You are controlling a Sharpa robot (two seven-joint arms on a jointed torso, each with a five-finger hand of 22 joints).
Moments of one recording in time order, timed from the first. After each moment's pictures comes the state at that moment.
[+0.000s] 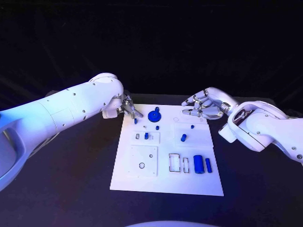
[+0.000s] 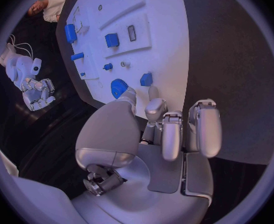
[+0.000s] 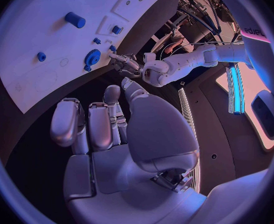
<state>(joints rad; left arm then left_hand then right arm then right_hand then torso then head) 1.34 -0.44 0.01 0.91 -1.09 0.37 -0.56 1.15 0.01 0.04 0.29 0.08 0.85 0.07 0.68 0.65 1.25 0.00 1.19 1.10 1.47 -0.05 1.57 1.31 0.05 1.46 0.05 1.42 1.31 1.26 -0.90 -0.05 1.62 -0.98 -0.35 0.03 1.33 -0.04 0.14 0.12 0.25 0.96 0.15 0.11 0.14 1.16 0.06 0.83 0.91 1.47 -0.02 1.28 1.26 0.08 1.32 0.09 1.36 1.10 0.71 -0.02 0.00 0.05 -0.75</state>
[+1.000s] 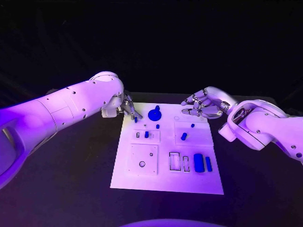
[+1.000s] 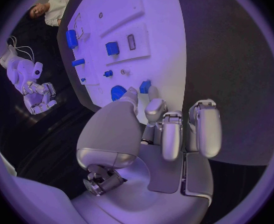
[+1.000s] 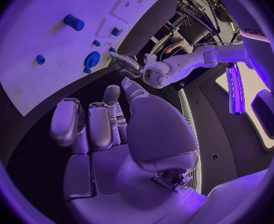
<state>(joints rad) 1.34 -0.44 0.01 0.92 -1.09 0.42 -0.57 1.18 0.03 0.03 0.29 0.08 0.85 0.07 0.68 0.66 1.25 0.00 1.19 1.11 1.47 -0.05 1.57 1.31 0.05 1.46 0.05 1.43 1.31 1.26 -0.89 -0.05 1.61 -0.98 -0.34 0.02 1.33 -0.04 0.14 0.12 0.25 0.96 0.15 0.11 0.14 1.16 0.06 0.83 0.91 1.47 -0.02 1.28 1.26 0.08 1.32 0.09 1.35 1.10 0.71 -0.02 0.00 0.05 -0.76</state>
